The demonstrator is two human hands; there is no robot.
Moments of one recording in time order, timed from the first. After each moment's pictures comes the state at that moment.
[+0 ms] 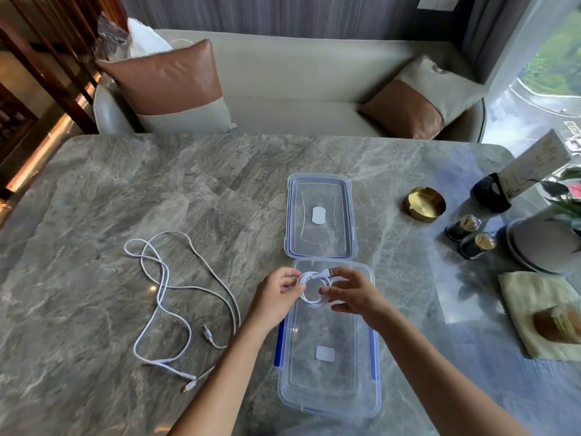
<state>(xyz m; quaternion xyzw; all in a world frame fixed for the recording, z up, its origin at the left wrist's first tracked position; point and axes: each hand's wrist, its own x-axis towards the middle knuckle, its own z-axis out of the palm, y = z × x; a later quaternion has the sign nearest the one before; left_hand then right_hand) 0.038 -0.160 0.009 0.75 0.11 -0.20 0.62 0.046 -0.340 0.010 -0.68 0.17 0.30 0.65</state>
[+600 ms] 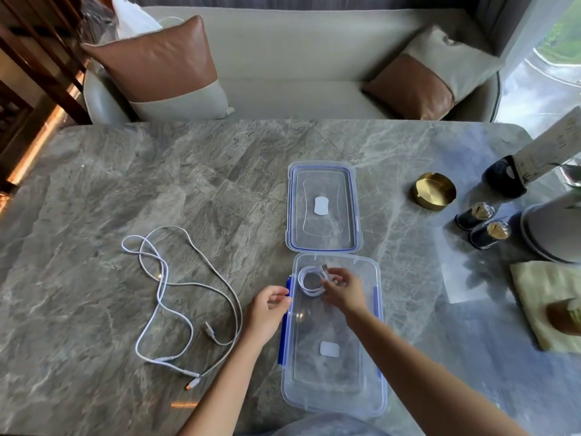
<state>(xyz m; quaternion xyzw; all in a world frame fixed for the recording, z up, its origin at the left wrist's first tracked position) 0.018 -0.146 -0.036 0.77 0.22 -0.20 0.57 0.052 -0.315 -0.070 -0.73 0.29 0.16 0.60</state>
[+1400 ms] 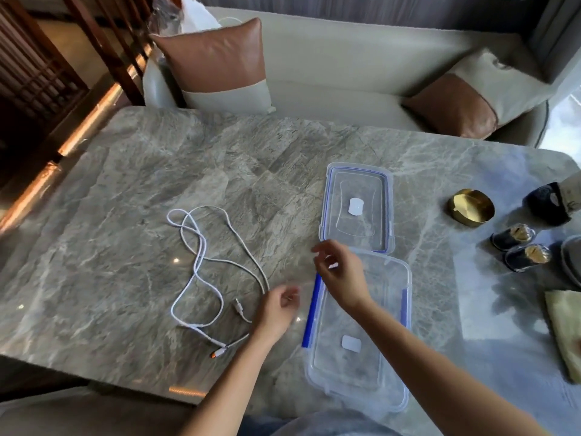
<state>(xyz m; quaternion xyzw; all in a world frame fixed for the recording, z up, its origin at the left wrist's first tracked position) -0.013 -0.114 -0.045 0.76 0.21 -0.14 0.60 0.048 -0.251 0.011 -0.86 -0.06 0.05 0.50</state>
